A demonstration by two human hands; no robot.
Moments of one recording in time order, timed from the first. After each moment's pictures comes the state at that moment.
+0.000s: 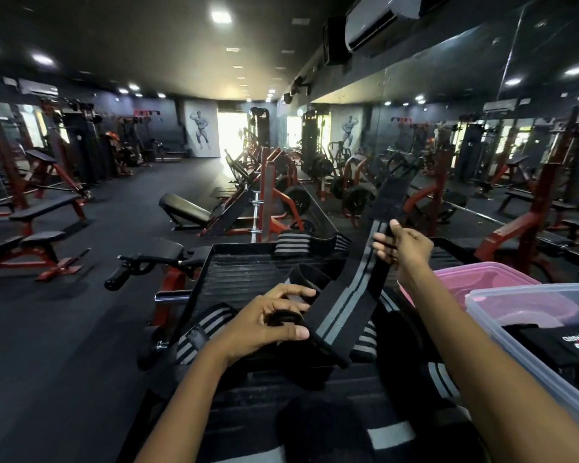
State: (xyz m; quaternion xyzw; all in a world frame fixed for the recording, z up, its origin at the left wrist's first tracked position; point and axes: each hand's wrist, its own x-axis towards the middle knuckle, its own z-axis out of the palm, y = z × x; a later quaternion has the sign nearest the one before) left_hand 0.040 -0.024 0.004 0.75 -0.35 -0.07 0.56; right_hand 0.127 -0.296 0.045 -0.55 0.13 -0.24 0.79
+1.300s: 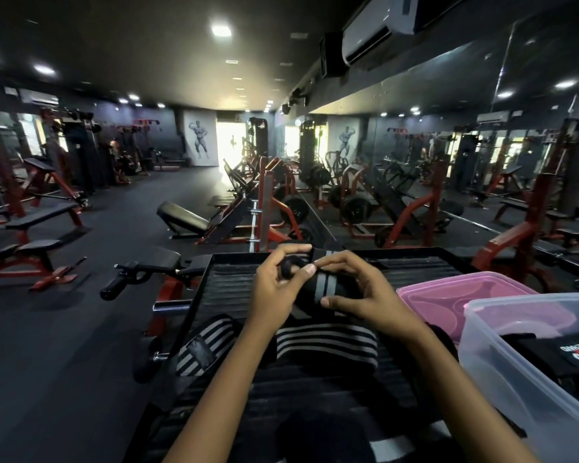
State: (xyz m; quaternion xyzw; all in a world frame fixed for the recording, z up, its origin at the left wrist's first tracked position) left_hand 0.060 -0.069 0.030 0.67 -0.25 0.20 0.67; right_hand 0.042 -0.247 0.040 -0.79 -0.31 -0.12 0.52
